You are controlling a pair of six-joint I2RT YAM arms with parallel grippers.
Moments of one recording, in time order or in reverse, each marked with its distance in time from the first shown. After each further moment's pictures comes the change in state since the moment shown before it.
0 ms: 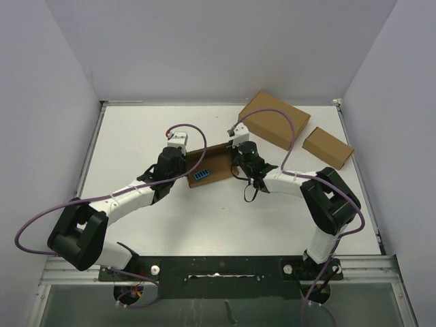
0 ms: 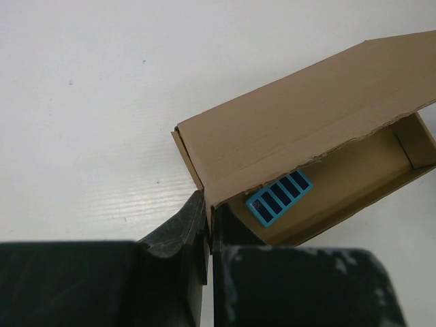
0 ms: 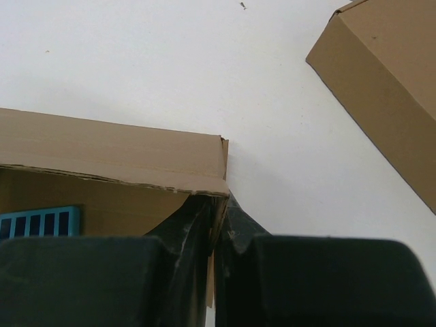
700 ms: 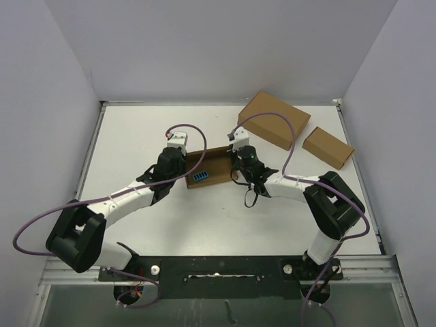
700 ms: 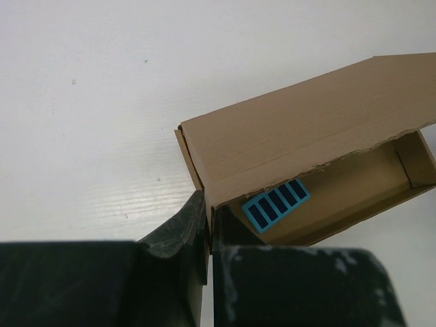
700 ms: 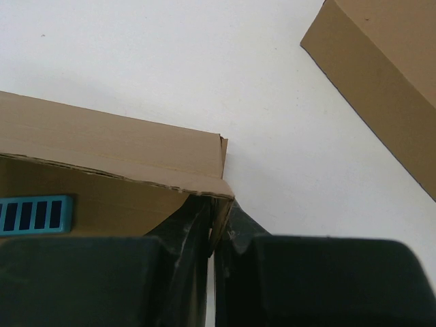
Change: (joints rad) left arm -0.010 -0.019 0.000 -0.020 -0.015 -0.004; right arm 0.044 -0.051 -0.057 -0.011 0.077 0.005
